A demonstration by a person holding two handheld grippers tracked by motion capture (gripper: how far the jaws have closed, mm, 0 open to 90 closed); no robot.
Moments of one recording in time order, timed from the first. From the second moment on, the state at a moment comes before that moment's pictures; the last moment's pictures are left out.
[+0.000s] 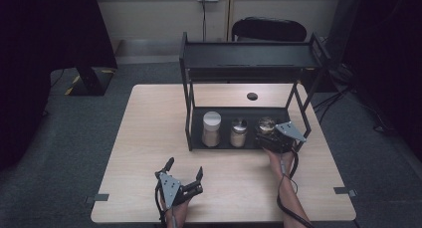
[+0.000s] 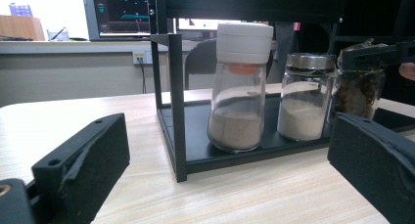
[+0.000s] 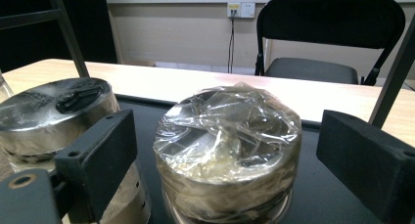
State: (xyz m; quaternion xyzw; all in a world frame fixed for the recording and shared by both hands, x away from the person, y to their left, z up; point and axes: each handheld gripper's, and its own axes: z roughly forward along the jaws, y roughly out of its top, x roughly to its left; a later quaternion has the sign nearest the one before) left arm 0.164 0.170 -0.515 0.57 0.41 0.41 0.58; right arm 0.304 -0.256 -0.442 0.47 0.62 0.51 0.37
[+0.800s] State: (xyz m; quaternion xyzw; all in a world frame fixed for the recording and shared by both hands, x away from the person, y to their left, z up) left arm 0.164 0.170 -0.515 0.57 0.41 0.41 0.58; right arm 0.305 -0.253 -0.437 0.47 0.62 0.51 0.37
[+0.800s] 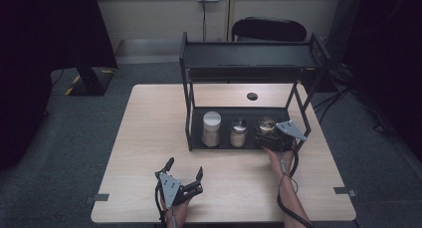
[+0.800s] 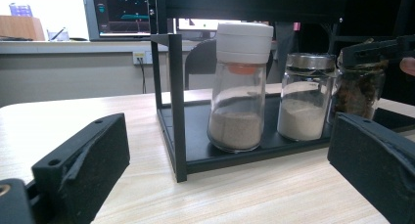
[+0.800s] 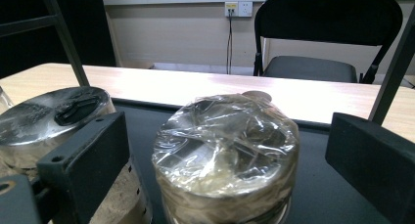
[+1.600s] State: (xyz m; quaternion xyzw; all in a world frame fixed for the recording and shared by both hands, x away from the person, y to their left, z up) left arm 0.164 0.170 -0.515 0.57 0.41 0.41 0.58; right arm 0.298 -0.254 -0.434 0.47 0.61 0.52 0.37
